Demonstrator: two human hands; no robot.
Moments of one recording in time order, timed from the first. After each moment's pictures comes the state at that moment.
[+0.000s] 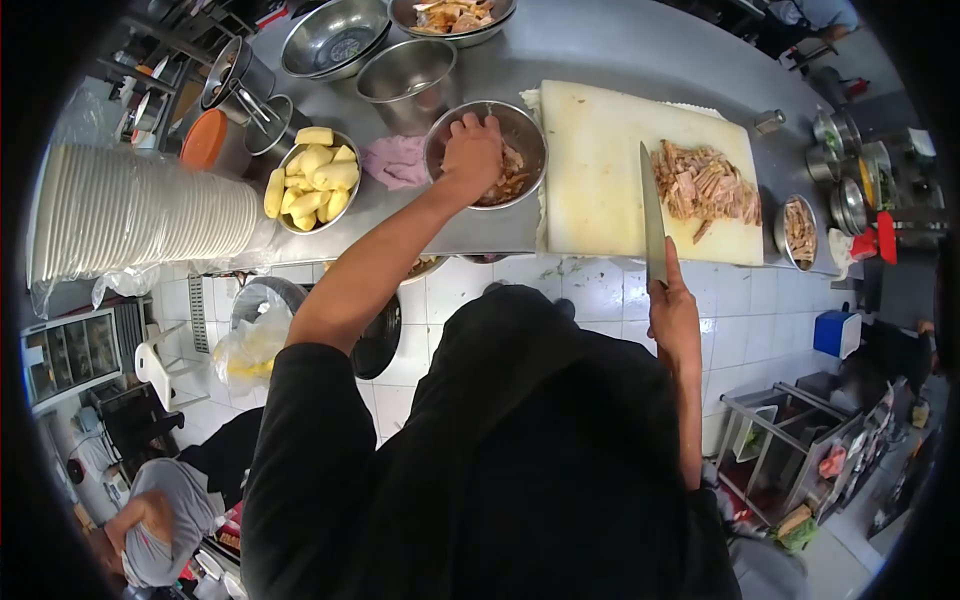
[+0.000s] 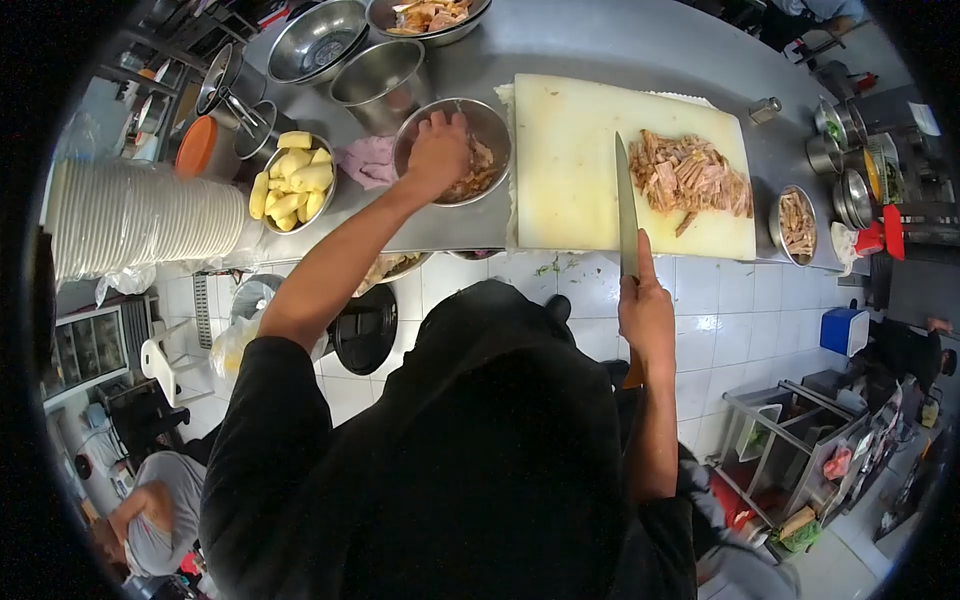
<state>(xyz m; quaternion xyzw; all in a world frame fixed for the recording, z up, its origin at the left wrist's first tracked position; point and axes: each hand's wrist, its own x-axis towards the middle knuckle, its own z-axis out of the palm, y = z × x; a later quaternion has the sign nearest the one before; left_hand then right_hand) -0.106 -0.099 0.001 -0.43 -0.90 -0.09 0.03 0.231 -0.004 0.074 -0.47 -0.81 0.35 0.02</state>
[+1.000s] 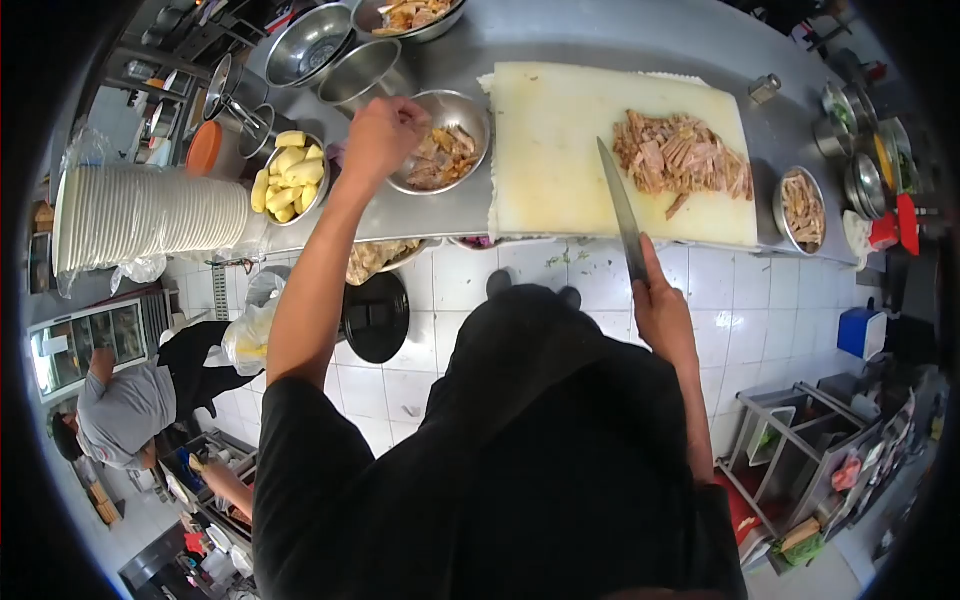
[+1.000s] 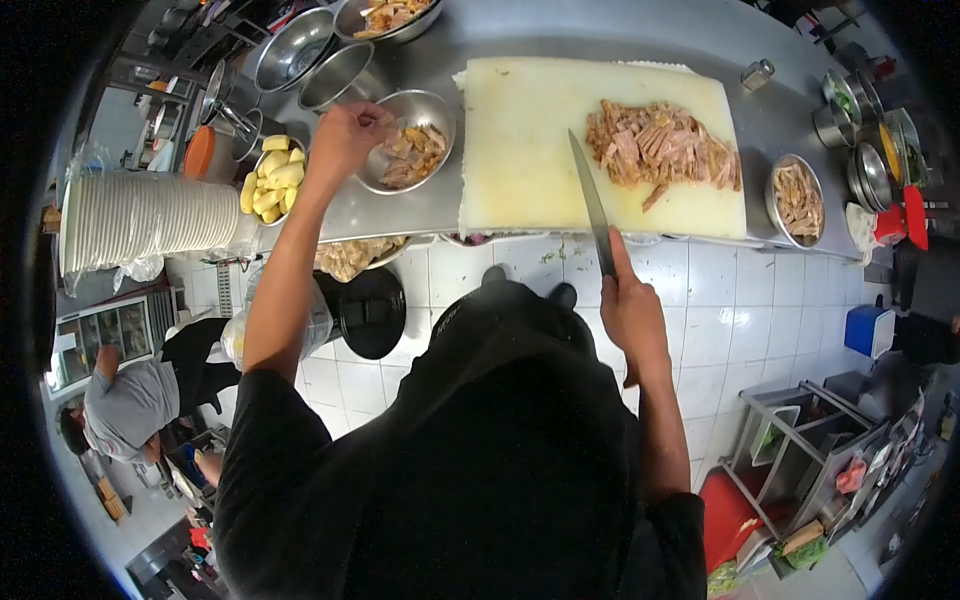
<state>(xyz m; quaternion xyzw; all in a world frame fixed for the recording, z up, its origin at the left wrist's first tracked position) -0.084 -0.128 0.112 -0.37 -0.89 -0.26 -0.07 0.284 0.032 0.081 -0.39 -0.85 0.35 -0.07</state>
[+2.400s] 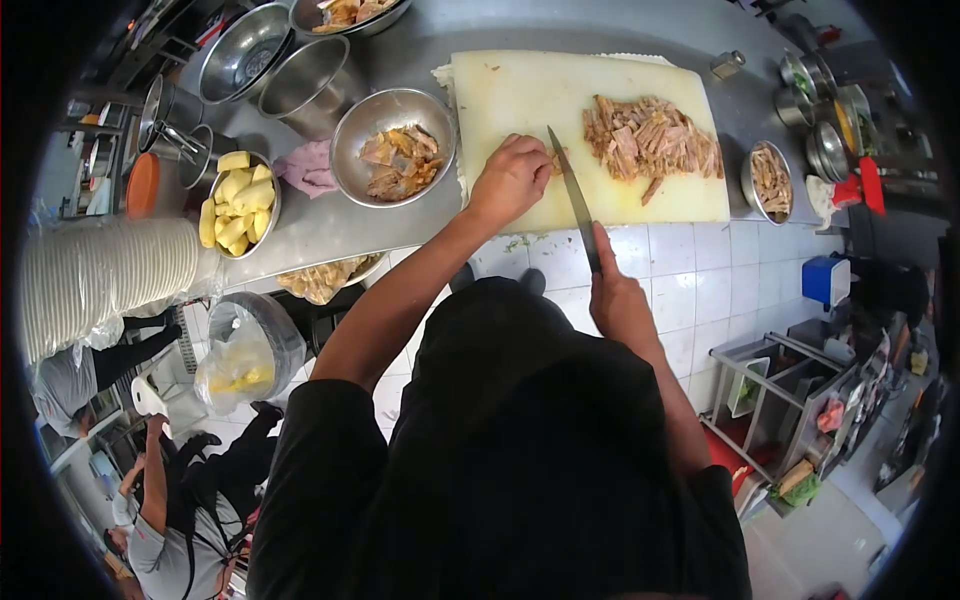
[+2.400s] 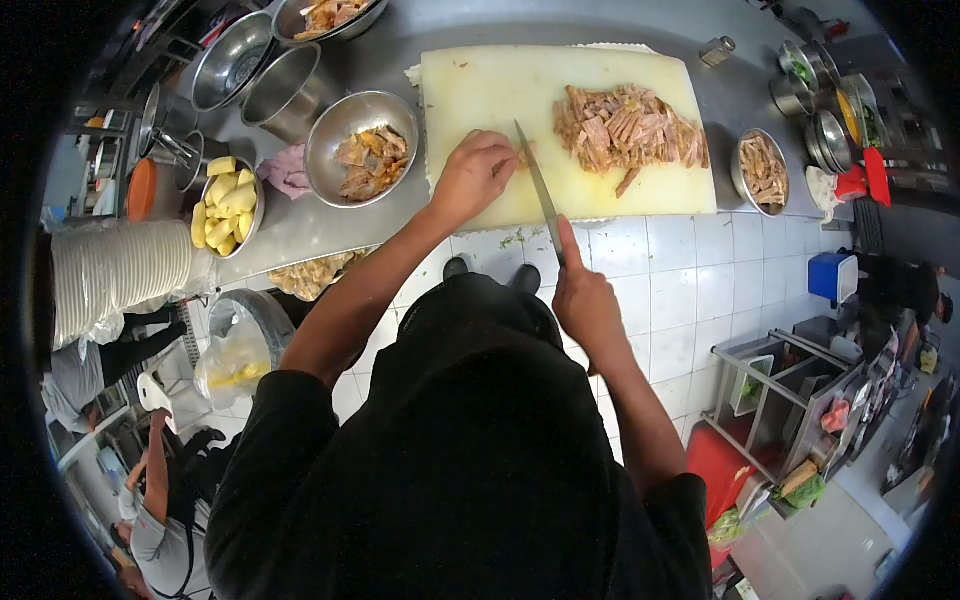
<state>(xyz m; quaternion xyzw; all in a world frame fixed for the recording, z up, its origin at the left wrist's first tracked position) 0.024 -0.026 -0.008 -0.55 -0.70 -0.46 -0.04 0.253 -0.002 0.071 -0.39 -0.87 0.30 -0.08</state>
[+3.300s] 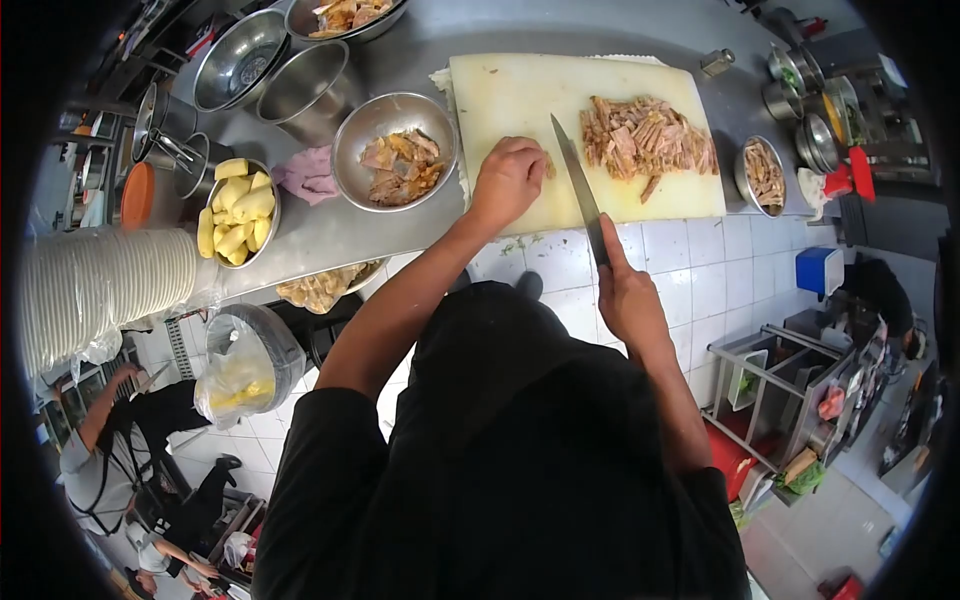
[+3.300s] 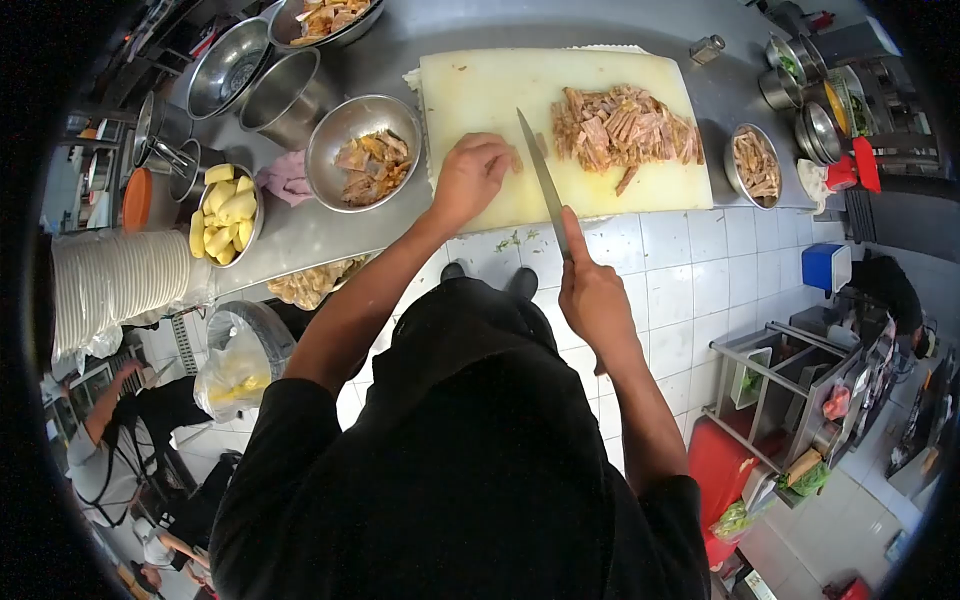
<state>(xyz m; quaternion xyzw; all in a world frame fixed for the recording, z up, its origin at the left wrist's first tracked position) 0.021 -0.025 -0.012 -0.49 -0.70 -0.52 -0.04 0.244 -0.003 0.092 -0.37 -0.89 0.27 -0.03</state>
